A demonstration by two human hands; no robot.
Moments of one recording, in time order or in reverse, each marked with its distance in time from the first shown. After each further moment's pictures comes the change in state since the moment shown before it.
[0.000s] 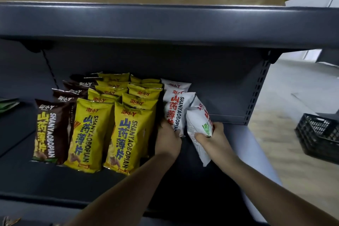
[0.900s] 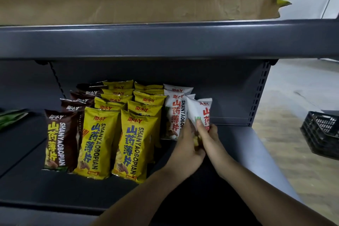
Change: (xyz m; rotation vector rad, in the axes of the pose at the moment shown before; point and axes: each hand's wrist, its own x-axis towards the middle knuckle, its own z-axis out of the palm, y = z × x) left_hand -0.038 0.013 -0.018 -0.398 -0.339 0.376; right_hand 0.002 -0.015 0.027 0.379 0.008 -0.020
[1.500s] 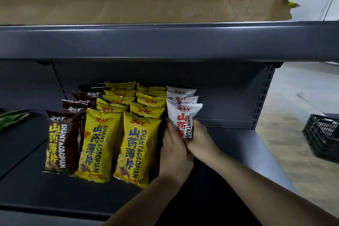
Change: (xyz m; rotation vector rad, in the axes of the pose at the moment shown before) left_hand -0.008 -0.009 -0.011 0.422 0.276 -0.078; right_hand 0.029 0.009 0.026 -0.525 -0.136 -0.204
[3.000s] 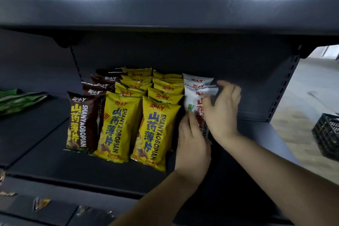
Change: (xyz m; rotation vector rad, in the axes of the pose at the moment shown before) left_hand -0.022 0.001 -0.007 0.155 0.213 0.144; right_hand -0.007 -0.061 -0.011 -0.163 0.603 -0.221
